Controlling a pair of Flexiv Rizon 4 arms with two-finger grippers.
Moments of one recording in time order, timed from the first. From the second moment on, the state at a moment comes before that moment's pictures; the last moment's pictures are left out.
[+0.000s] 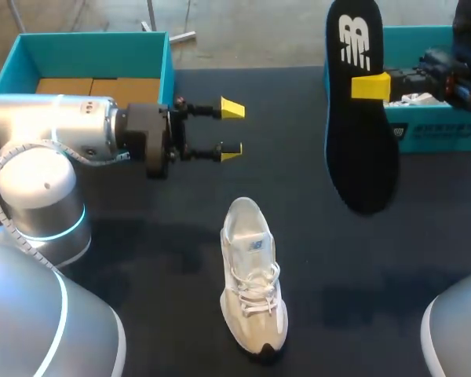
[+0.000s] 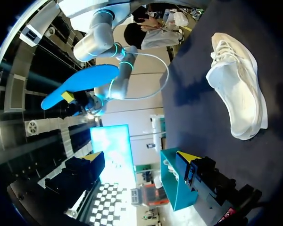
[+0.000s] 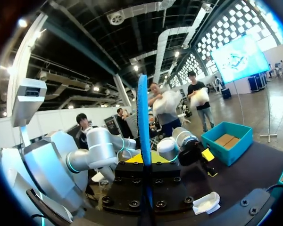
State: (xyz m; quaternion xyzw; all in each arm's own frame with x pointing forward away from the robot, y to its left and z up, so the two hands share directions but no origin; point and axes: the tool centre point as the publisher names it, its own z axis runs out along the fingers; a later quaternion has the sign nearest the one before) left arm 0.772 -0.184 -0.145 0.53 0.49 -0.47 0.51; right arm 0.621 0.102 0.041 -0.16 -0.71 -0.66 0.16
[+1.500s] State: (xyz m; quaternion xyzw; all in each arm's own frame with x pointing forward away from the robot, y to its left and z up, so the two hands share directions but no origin) left arm 0.779 -0.177 -0.139 0.52 0.48 -0.48 0.52; right arm 0.748 0.099 -0.026 -0.32 -0.60 -0.63 0.37
